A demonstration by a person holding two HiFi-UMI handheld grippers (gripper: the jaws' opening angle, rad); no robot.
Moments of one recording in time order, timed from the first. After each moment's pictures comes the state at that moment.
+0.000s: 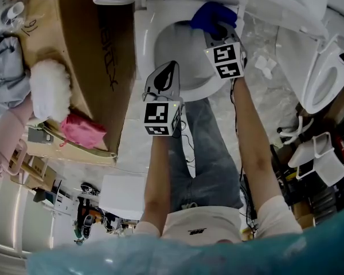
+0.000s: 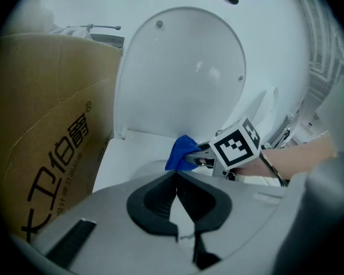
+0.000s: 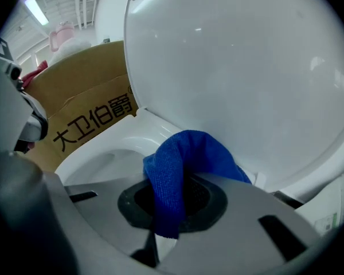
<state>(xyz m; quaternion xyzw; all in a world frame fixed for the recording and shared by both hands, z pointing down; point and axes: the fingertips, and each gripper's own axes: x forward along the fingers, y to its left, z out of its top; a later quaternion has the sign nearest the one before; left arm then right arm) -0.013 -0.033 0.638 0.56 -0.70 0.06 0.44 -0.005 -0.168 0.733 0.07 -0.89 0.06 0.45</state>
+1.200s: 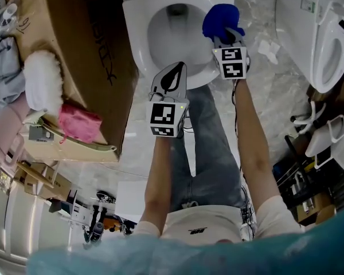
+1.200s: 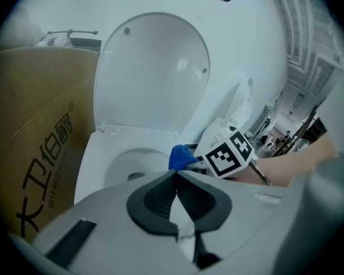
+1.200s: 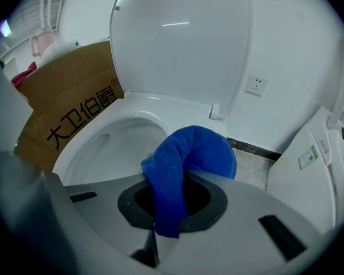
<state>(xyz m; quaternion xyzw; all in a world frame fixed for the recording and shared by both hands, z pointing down) 0.058 -0.005 0.620 0.63 -0.65 0.08 0.42 0.114 -0.138 0.748 0.21 -0.84 0.14 0.47</state>
